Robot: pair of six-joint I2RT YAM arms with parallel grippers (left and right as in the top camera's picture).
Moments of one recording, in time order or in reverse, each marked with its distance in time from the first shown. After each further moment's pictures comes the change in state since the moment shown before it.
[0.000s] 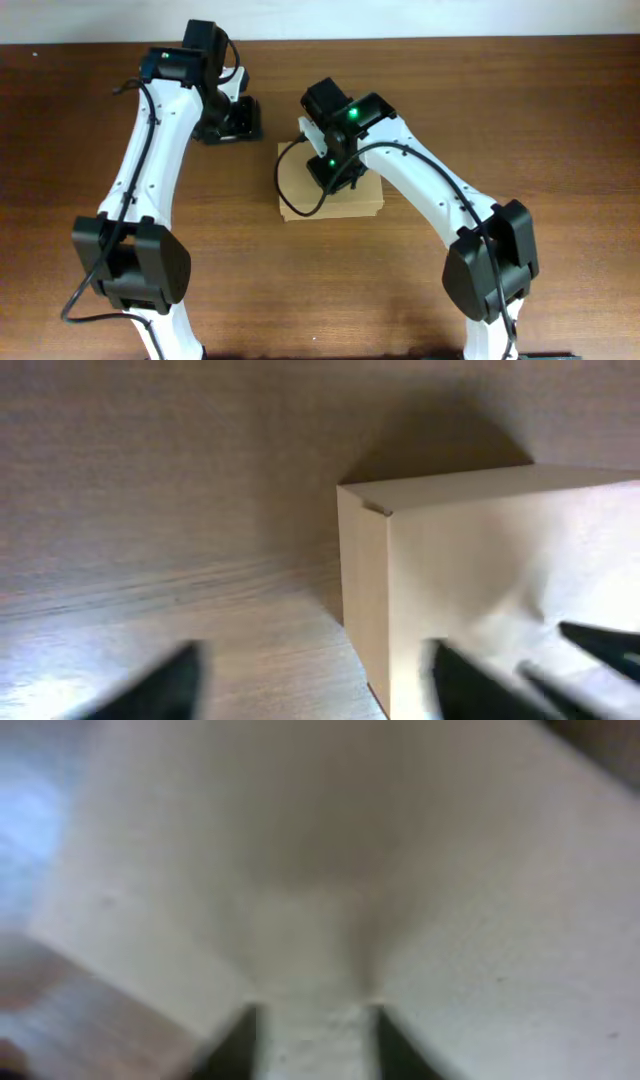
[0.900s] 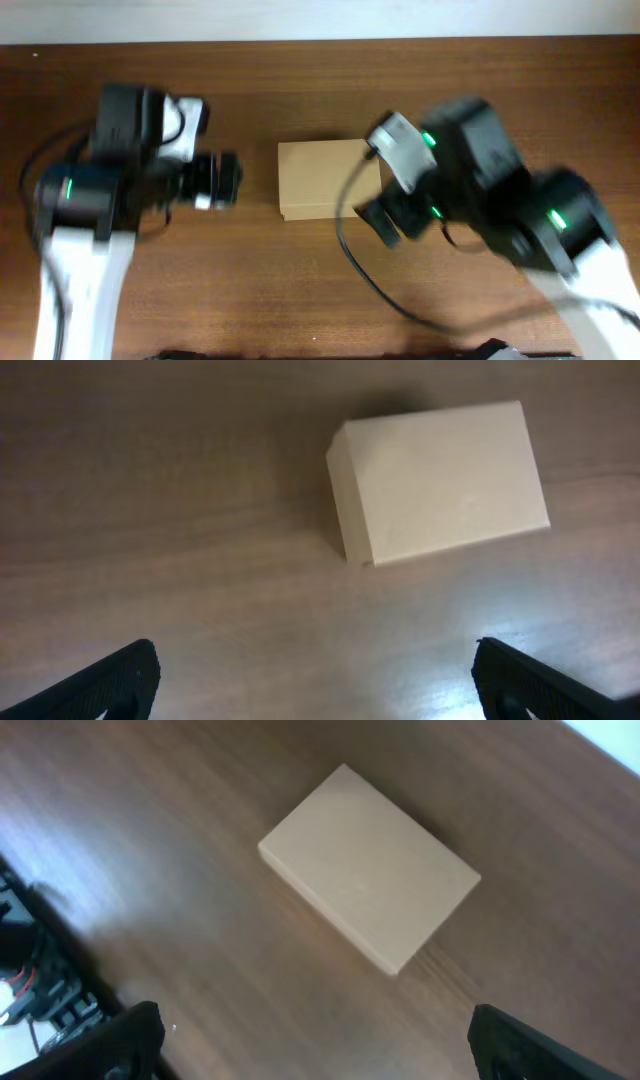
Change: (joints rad) left arm 0.029 -0.726 -0.417 0.027 -0.035 0.095; right arm -0.026 -0.753 -0.164 -0.084 -0.048 -0.154
